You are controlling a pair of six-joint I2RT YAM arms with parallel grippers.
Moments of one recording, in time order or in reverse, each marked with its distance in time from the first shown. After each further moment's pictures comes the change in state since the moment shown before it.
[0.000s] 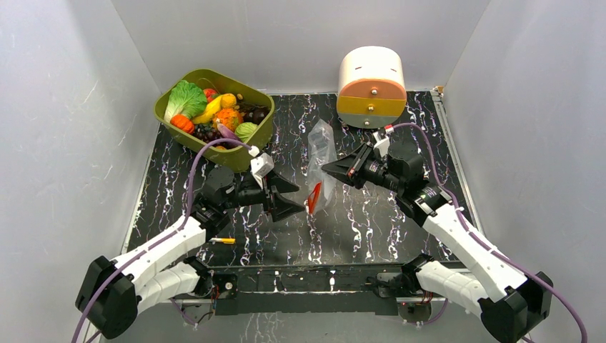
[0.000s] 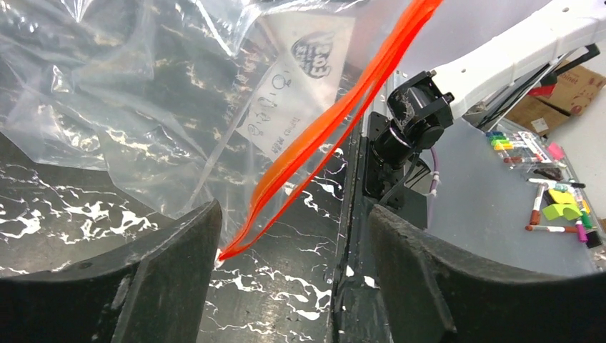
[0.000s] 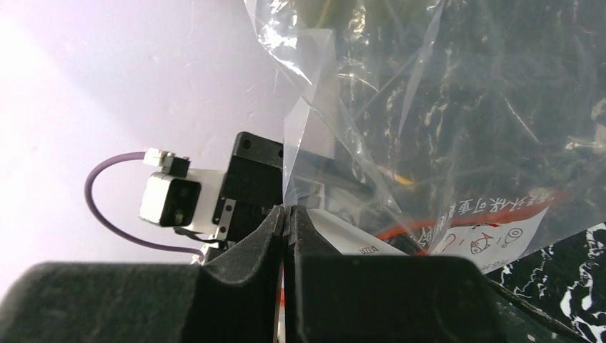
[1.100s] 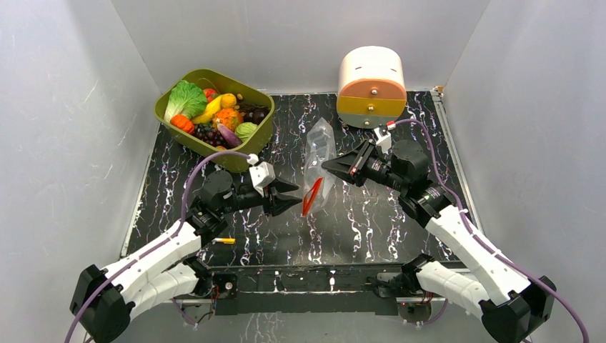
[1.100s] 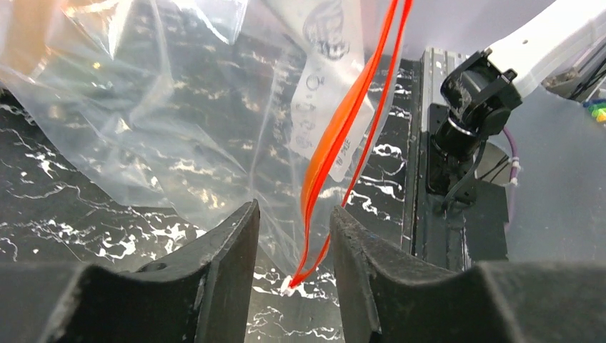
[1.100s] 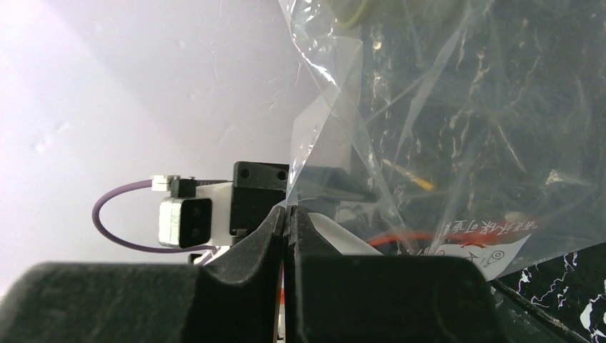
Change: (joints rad) left arm -0.062 -0.083 0.013 -0.060 -0.142 0.245; right arm 0.000 -0.017 0.023 0.034 -0.031 0.004
